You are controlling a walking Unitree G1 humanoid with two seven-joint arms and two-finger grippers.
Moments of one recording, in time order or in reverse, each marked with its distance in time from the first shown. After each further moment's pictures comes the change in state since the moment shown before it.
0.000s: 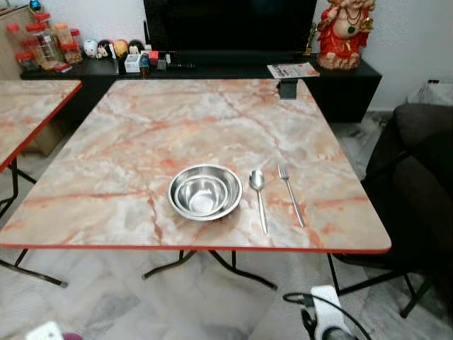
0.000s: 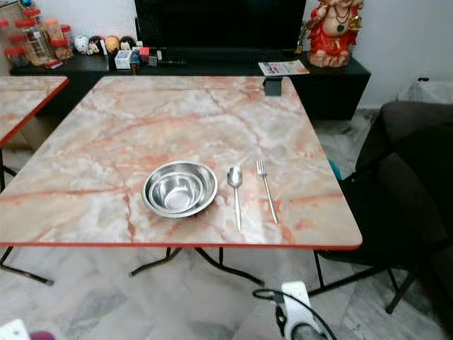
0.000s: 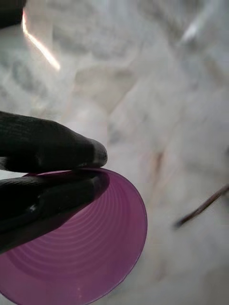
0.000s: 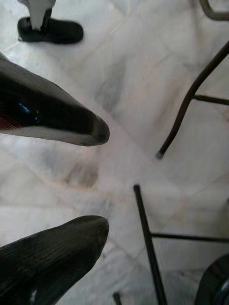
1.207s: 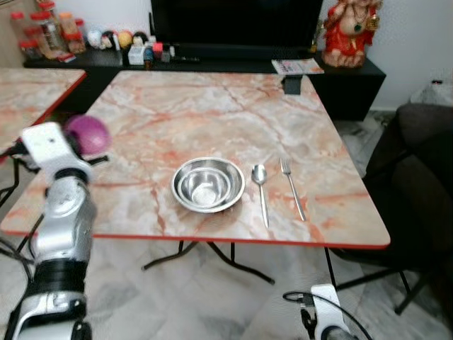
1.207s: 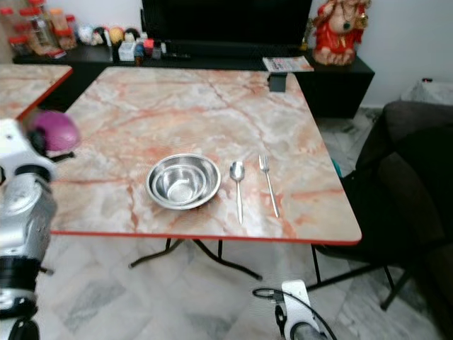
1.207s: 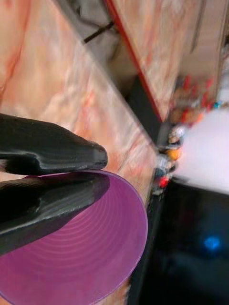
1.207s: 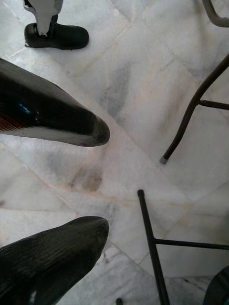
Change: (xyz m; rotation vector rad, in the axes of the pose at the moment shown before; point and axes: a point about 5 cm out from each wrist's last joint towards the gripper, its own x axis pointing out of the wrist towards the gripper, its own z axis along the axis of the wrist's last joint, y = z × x) left arm -0.099 -0.103 0.301 -0.387 -0.645 -0.847; right arm 0.002 0.009 0.006 0.012 -0.011 0.016
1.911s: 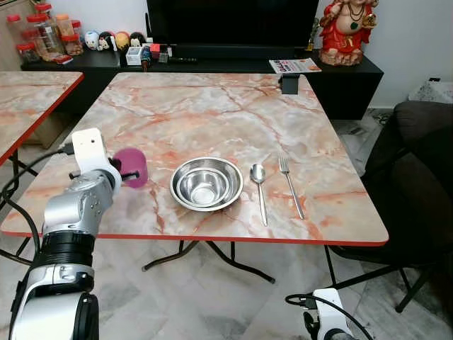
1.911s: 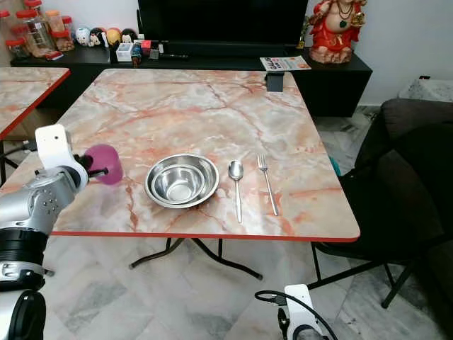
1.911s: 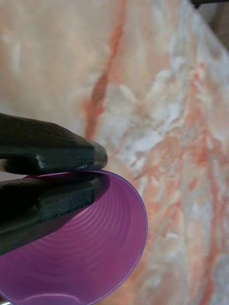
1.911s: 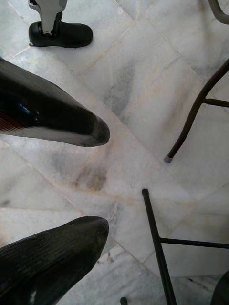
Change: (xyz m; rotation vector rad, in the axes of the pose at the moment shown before) left arm 0.001 -0.013 -0.034 0.036 0.462 0.002; right arm -0.002 -0.004 -0.006 -0.001 0.014 -0.008
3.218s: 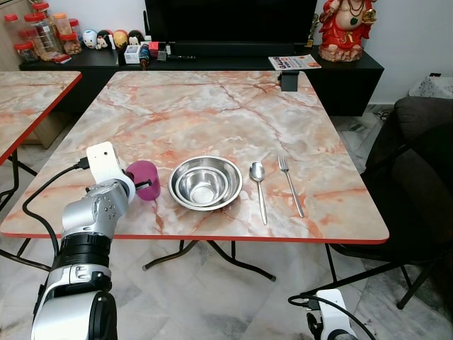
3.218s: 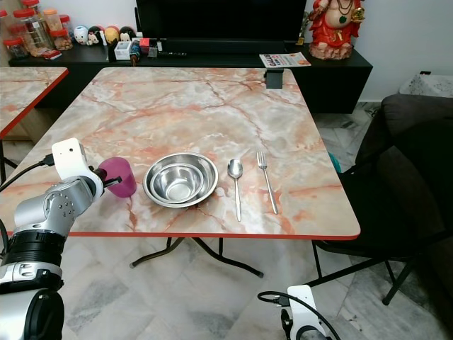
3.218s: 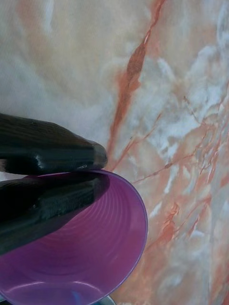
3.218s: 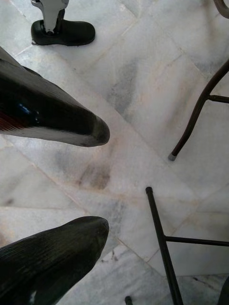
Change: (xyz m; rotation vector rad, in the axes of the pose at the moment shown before) left arm 0.004 -0.011 -0.017 -0.094 0.067 0.007; right arm -0.001 -0.005 -0.002 -0.005 0.004 -0.010
